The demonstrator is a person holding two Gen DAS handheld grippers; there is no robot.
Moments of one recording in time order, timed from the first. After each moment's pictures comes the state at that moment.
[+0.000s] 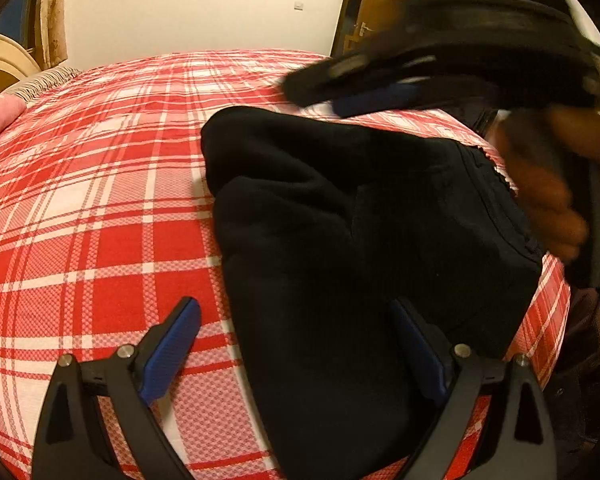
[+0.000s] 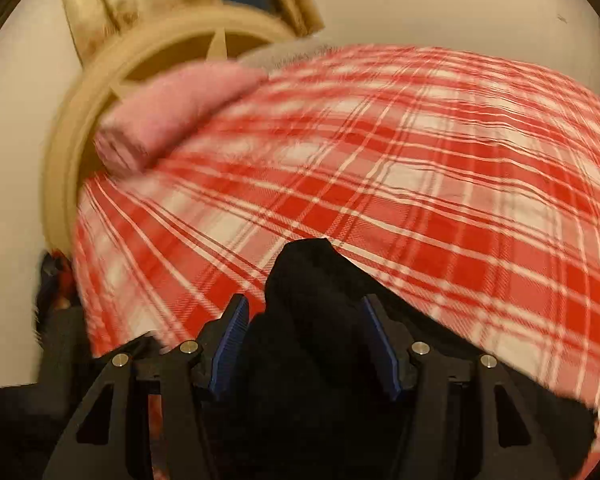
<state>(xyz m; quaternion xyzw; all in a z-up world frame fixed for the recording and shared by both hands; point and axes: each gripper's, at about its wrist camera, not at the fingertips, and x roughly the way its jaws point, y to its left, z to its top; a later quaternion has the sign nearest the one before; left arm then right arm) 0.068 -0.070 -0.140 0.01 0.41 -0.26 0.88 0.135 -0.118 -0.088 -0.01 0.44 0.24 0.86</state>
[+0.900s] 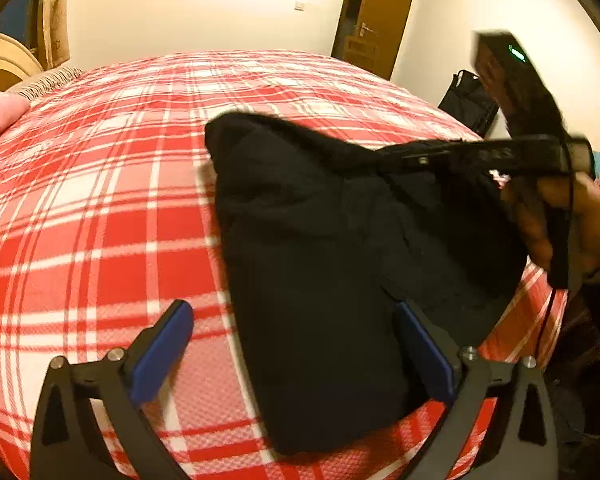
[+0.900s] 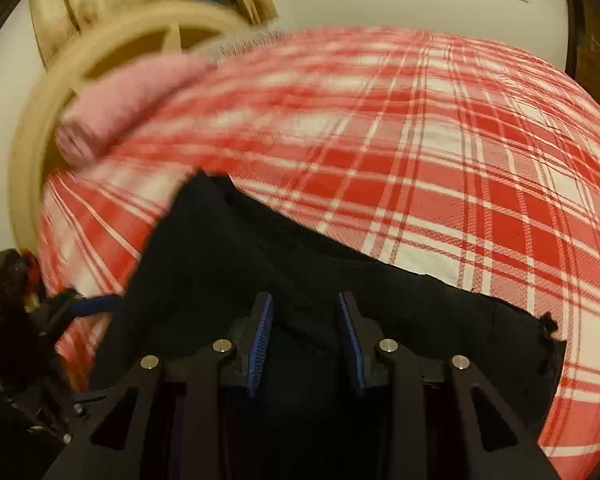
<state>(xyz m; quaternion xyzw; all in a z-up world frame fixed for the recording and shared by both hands) 0.030 -0.067 -0.131 0.00 0.40 -0.25 0.88 0.093 -0.214 -0.114 0.04 0.44 0.18 0.88</state>
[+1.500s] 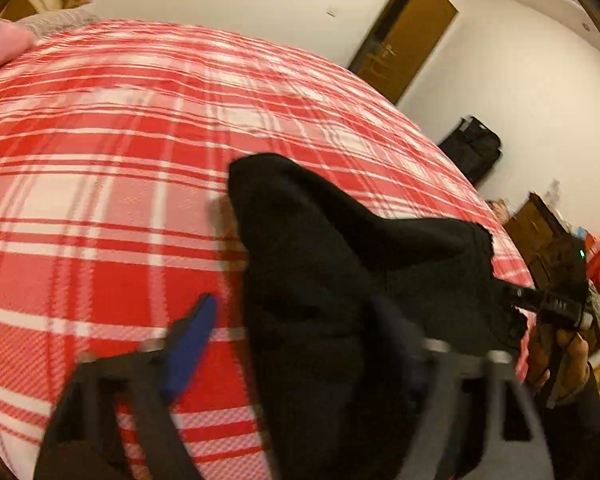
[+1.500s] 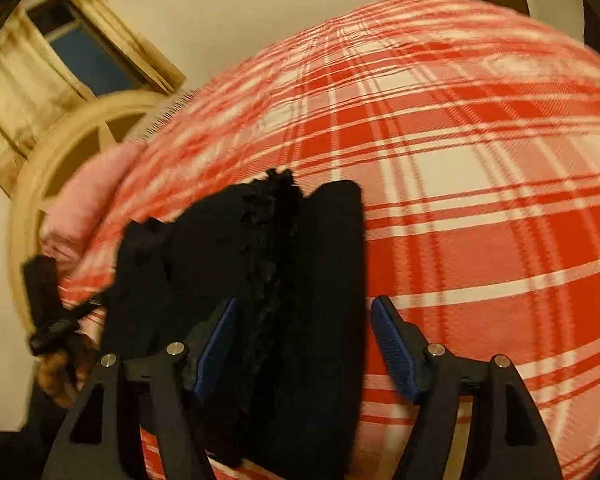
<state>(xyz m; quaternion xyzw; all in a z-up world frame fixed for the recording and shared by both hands) 0.102 -0.057 -0.137 -0.11 0.44 -0.28 0.85 0.018 -0.341 -0.140 0.23 0.43 0.09 0.87</state>
